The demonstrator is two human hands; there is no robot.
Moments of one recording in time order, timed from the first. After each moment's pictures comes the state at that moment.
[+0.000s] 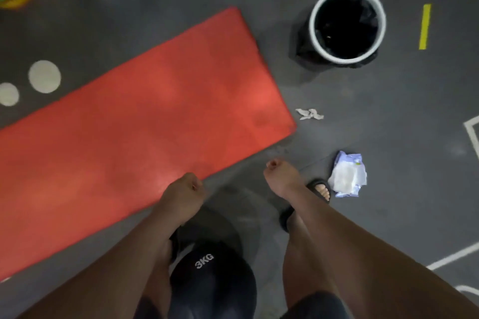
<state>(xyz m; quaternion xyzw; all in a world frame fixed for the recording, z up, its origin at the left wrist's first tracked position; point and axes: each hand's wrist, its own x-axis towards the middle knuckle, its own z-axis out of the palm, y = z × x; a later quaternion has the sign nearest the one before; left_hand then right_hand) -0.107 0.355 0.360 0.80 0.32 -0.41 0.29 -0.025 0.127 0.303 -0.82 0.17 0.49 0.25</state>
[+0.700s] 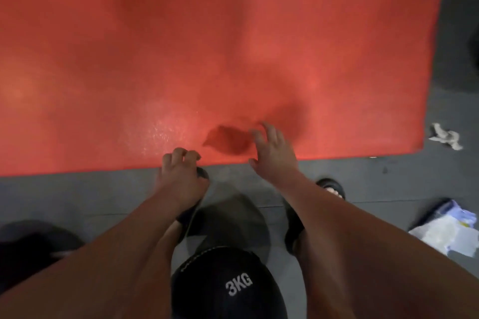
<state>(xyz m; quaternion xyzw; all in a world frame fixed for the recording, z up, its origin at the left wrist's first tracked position) -0.289 0.532 0.092 0.80 0.38 -0.40 0.25 -0.151 0.361 0.013 -0.86 -0.34 0.39 0.03</state>
